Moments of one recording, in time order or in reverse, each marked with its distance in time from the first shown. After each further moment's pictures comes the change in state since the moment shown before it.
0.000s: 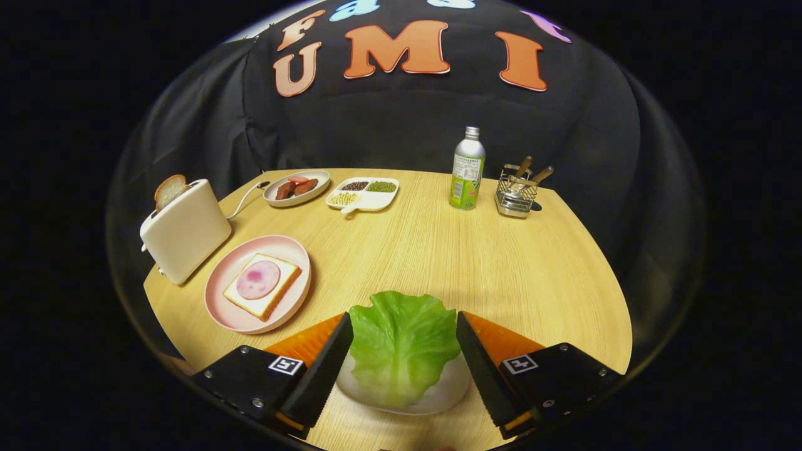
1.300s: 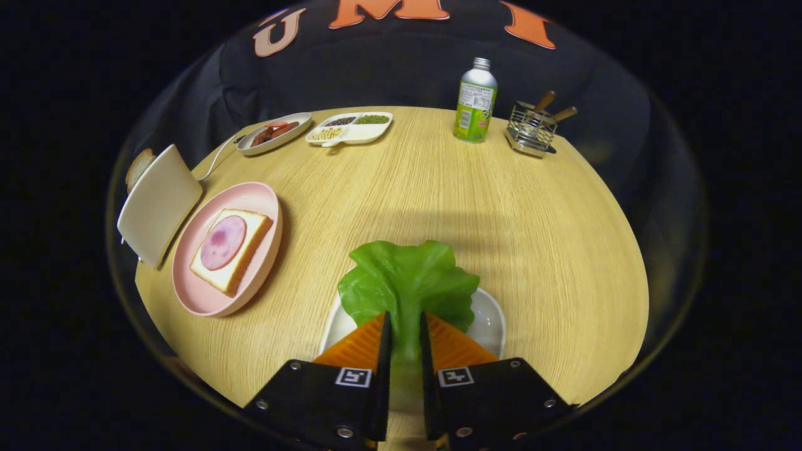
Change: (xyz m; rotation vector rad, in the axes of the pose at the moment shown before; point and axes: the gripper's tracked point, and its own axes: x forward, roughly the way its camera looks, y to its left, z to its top) arm 0.033 0.002 -0.052 0.047 0.261 -0.039
